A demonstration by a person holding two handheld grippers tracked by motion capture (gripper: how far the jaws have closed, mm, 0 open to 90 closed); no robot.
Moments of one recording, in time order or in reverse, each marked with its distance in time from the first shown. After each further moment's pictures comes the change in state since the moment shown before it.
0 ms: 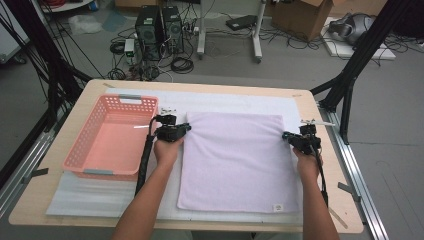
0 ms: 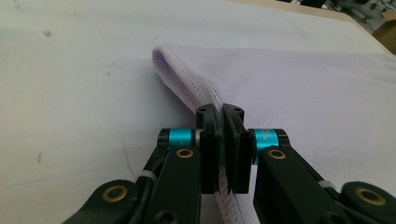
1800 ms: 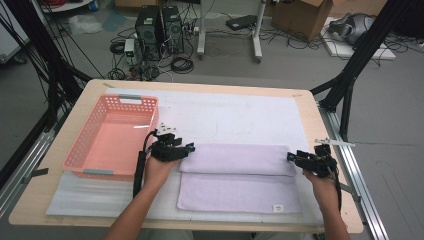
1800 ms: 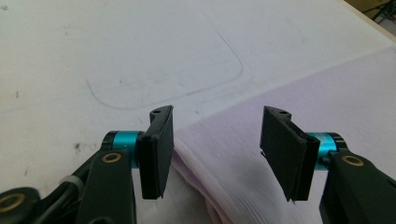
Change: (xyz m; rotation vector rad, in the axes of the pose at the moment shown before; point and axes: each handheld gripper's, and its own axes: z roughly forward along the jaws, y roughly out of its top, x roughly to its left) left arm -0.014 -0.031 -0.042 0.073 -0.104 0.130; right arm 0.008 -0.040 -0.068 0.047 0.119 0.029
